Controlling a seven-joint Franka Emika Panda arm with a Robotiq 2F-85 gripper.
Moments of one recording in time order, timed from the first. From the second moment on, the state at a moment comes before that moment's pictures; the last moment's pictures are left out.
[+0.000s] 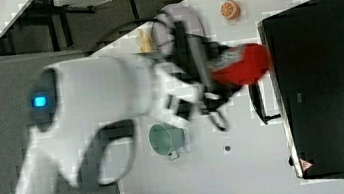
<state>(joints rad) -0.01 0.28 -0.56 -1.63 0.17 0.32 0.04</state>
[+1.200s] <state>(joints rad) 0.27 0.15 -0.23 -1.82 0.05 0.30 0.04</state>
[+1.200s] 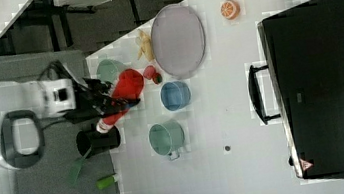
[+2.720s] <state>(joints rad) 0.25 0.39 -0.27 -2.25 0.10 0.84 0.05</state>
